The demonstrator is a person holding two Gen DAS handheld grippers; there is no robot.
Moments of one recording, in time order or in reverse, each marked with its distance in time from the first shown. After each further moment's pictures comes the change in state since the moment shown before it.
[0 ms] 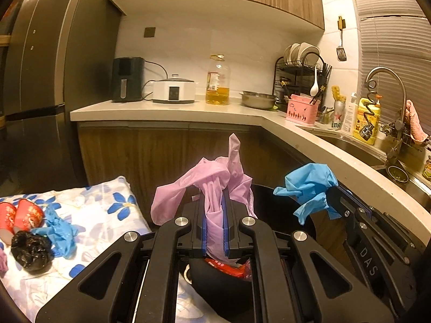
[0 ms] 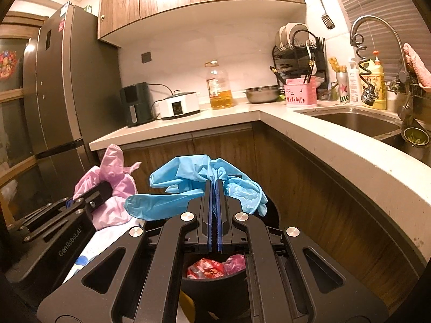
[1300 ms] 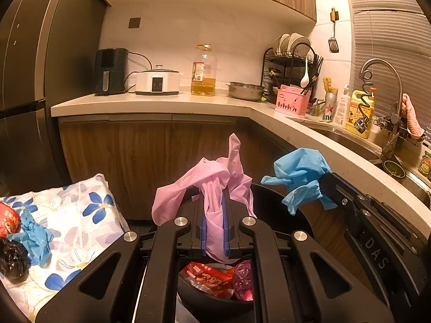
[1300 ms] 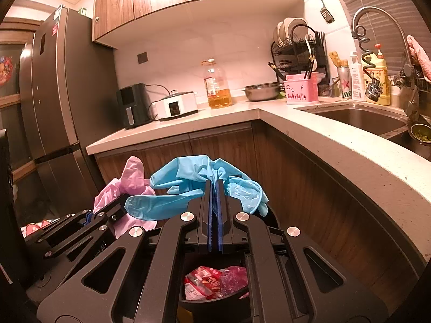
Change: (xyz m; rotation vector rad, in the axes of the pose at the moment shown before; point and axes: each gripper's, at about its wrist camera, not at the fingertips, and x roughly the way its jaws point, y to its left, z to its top) left arm 0.041 -0.008 -0.002 0.012 0.039 -0.070; right arm 0.023 -0.006 0.005 0.022 0.009 0.012
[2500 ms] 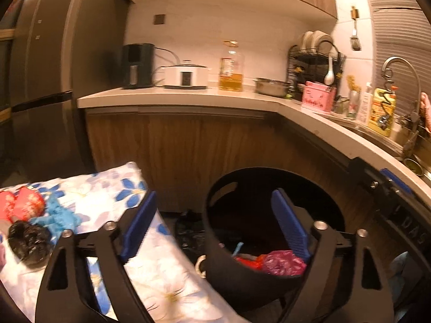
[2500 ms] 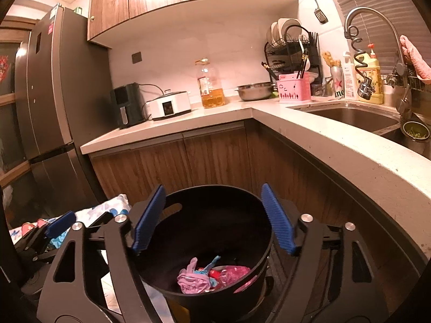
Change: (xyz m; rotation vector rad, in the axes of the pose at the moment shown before) left arm -0.019 0.030 -0.019 -0.034 0.016 0.152; right arm -0.007 -0.001 -0.007 0.007 0.003 -0.041
